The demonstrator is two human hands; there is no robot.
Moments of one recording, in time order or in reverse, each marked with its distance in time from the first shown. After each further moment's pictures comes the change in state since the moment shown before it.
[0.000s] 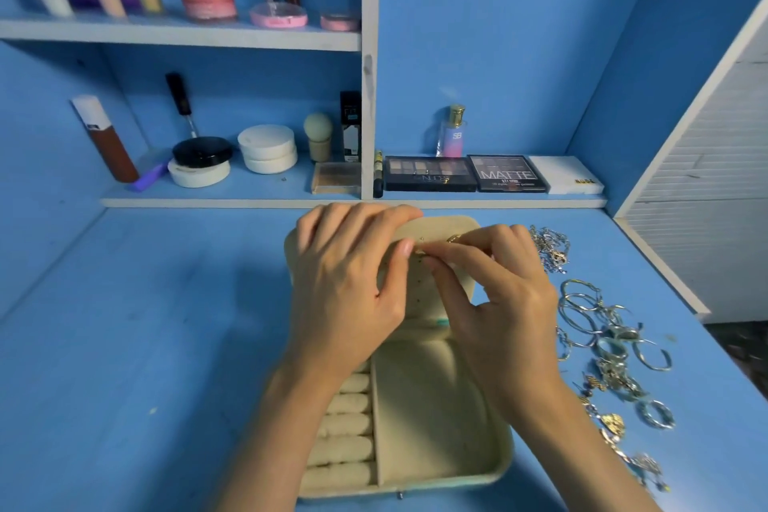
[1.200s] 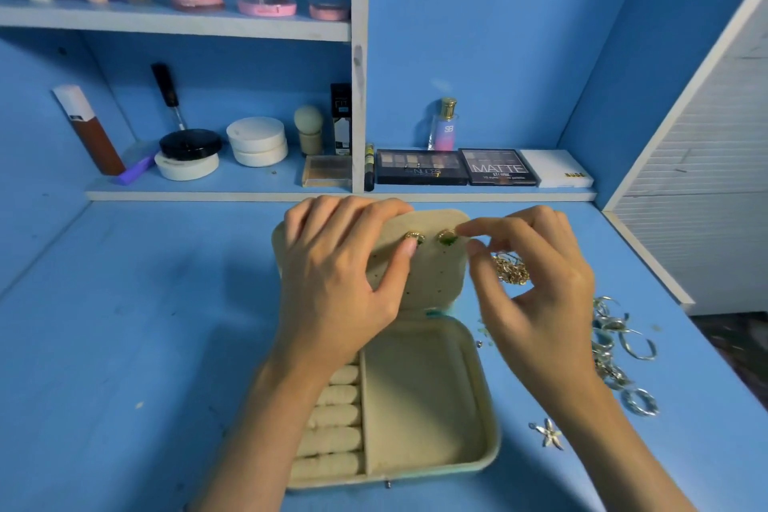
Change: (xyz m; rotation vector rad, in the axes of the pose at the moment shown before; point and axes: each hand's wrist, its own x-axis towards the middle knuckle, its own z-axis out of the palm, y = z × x) left_hand 0.000 0.003 0.000 0.019 0.033 0.013; right_hand 0.007 0.007 -0.029 0.053 -0.055 0.135
